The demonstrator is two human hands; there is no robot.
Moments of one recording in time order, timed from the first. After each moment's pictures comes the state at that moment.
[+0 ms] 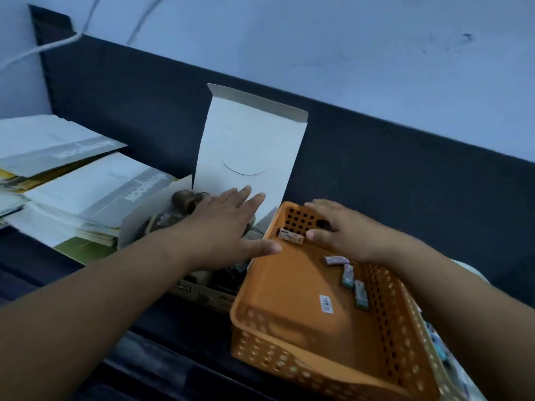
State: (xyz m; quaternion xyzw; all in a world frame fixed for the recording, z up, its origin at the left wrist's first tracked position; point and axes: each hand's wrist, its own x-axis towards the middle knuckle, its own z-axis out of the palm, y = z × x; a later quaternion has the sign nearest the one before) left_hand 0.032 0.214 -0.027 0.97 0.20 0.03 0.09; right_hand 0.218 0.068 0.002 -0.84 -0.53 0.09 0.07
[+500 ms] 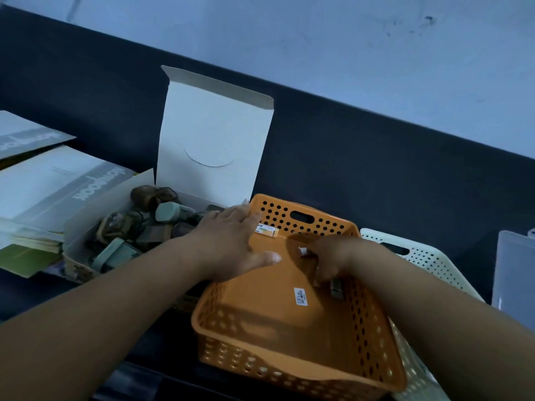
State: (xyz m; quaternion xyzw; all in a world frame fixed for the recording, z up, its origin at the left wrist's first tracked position) left_hand 0.080 0.185 -0.044 0.98 0.16 -0.02 0.10; right_hand 0.252 0.057 -0.044 -0.88 -0.38 0.19 -0.21
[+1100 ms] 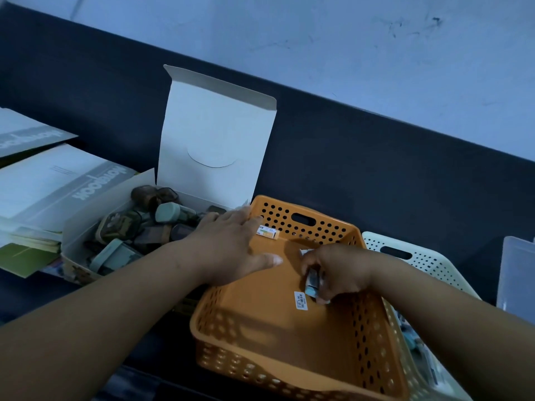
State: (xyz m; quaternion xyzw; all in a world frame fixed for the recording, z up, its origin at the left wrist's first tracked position) left_hand 0.080 0.185 -0.044 0.98 0.16 -0.03 0.09; right_hand 0.242 0.032 -0.034 -0.84 -0.49 0.21 -0.14
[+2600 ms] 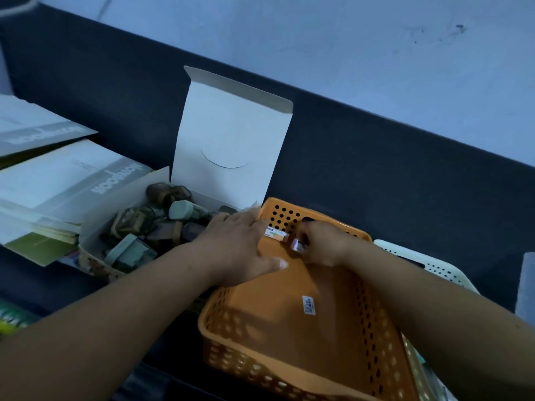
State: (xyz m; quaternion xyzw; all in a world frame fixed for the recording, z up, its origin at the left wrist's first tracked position) left_hand 0.078 0.184 -0.046 0.98 0.18 0.00 0.10; right_hand 0.259 0.088 -0.044 -0.87 -0.48 0.10 -0.07
